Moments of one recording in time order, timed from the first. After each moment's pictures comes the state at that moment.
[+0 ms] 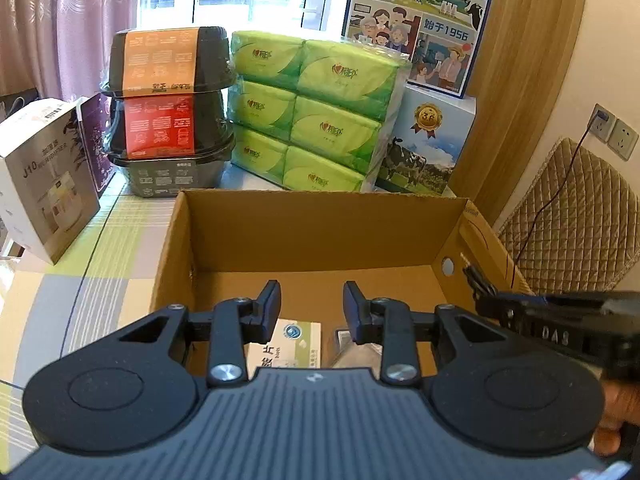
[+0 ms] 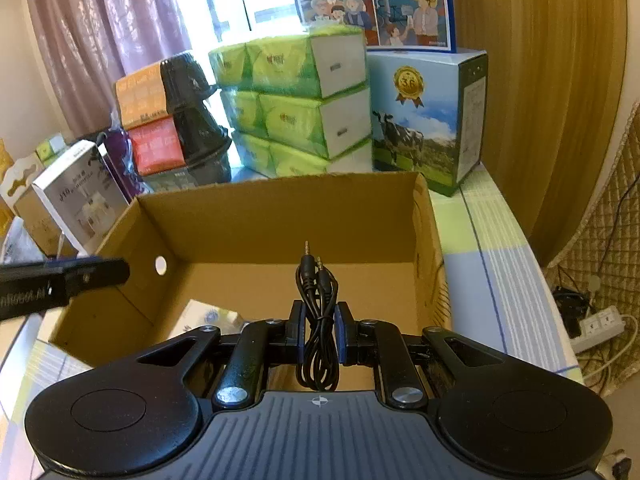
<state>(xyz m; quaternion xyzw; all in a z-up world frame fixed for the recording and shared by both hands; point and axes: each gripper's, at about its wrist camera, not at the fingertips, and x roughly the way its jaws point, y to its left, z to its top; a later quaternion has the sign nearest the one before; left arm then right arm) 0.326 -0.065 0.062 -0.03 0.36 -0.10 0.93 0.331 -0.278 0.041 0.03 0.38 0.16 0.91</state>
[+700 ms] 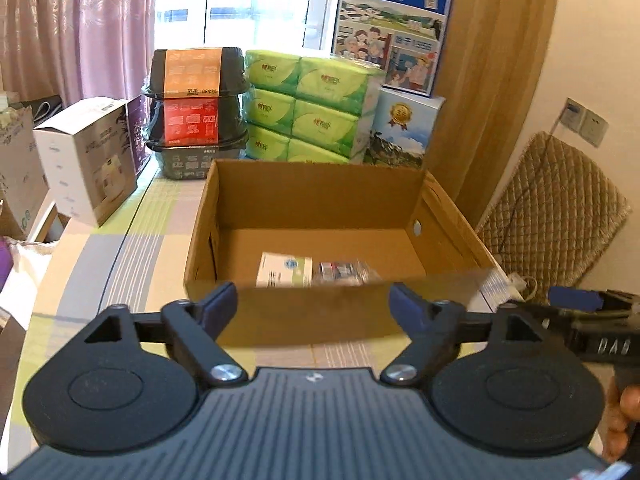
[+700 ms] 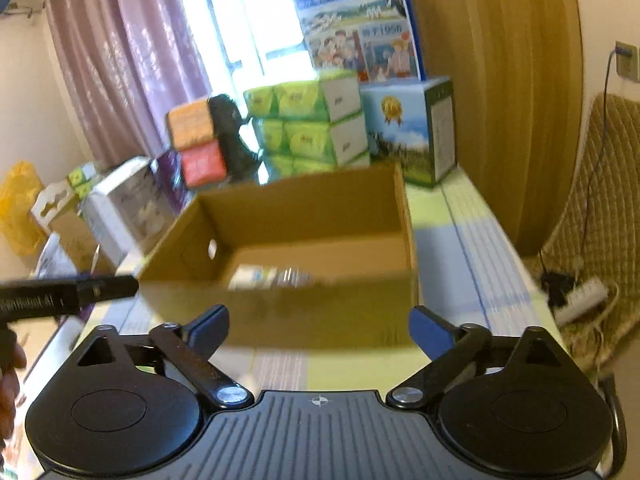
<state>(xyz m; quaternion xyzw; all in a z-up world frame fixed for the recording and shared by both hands) 0.179 -0.059 0.094 -0.03 0.34 -0.09 0.94 0.172 -0.310 0.073 0.06 0.34 0.17 0.92</state>
